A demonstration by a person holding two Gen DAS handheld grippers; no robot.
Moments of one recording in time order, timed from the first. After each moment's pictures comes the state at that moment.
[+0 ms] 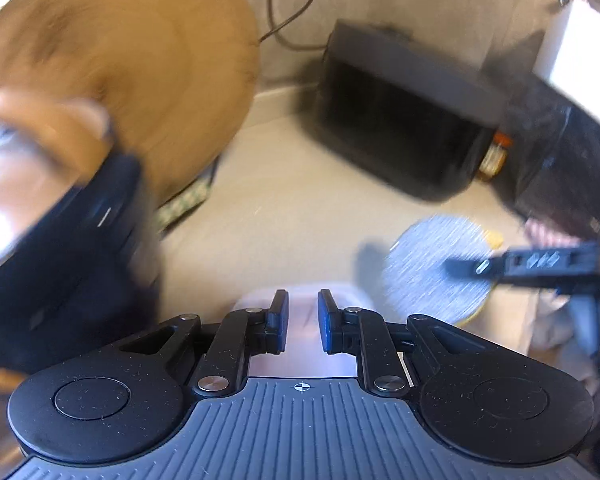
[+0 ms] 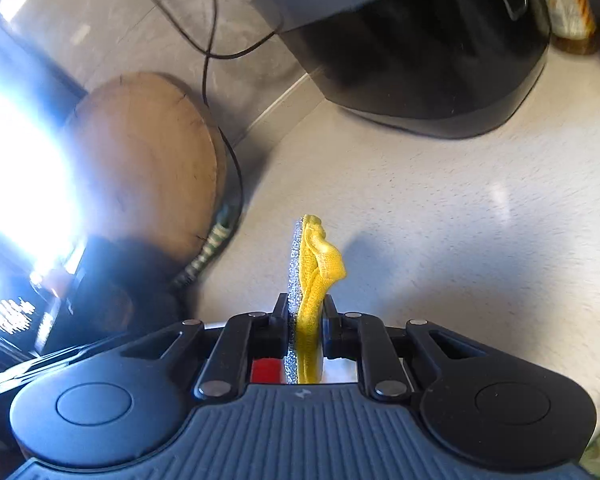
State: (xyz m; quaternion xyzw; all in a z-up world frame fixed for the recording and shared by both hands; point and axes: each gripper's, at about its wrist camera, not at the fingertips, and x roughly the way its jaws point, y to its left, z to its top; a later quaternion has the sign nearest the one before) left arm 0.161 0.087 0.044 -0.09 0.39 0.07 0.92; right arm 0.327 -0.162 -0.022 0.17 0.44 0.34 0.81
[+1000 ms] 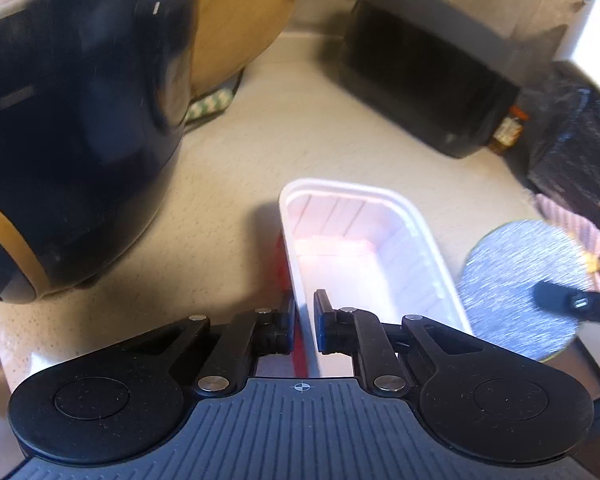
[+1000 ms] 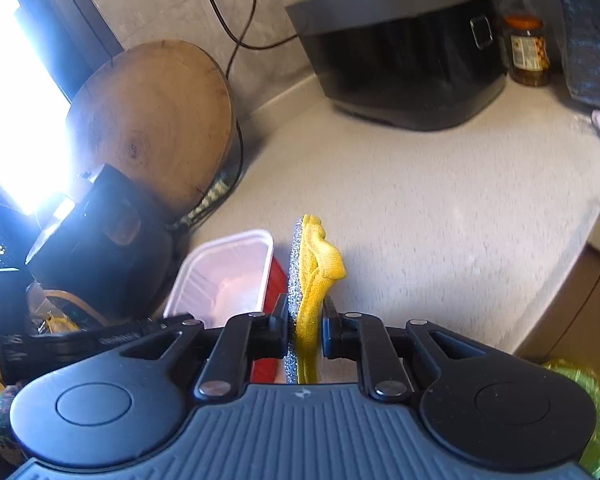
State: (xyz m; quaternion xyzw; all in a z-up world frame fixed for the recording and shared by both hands) left arm 0.131 0.088 -0.001 -0.15 0.40 0.06 0.90; right arm 0.214 -0.183 -0.014 0.12 0.41 0.31 0.85
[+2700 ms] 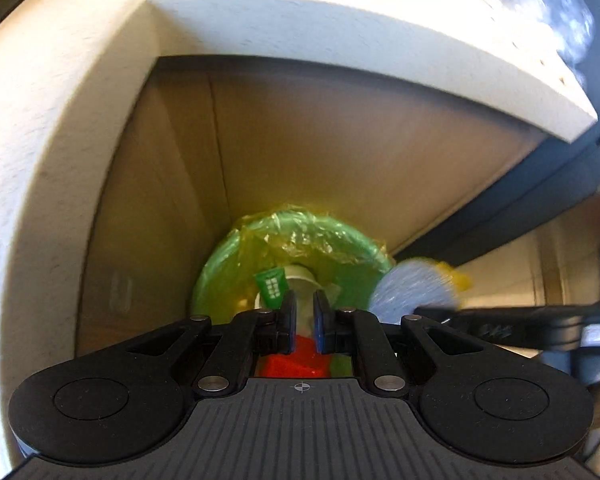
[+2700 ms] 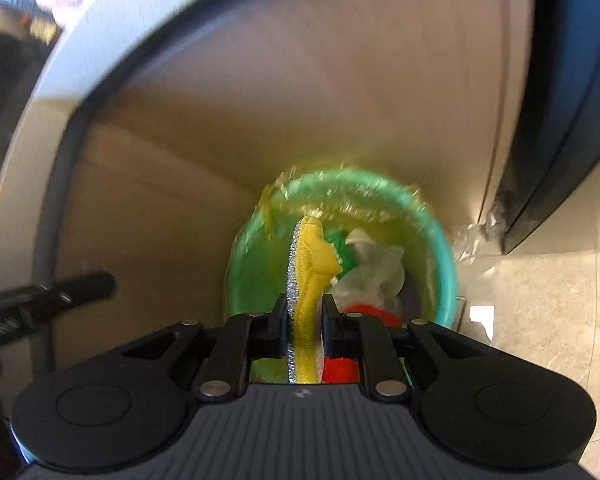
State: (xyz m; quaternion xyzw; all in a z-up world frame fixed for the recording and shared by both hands) left arm 0.236 -0.253 -0.133 0.09 0.57 -0.25 0.78; right arm 0.140 -0.477 -0.250 0.34 0.54 -0.03 0.77
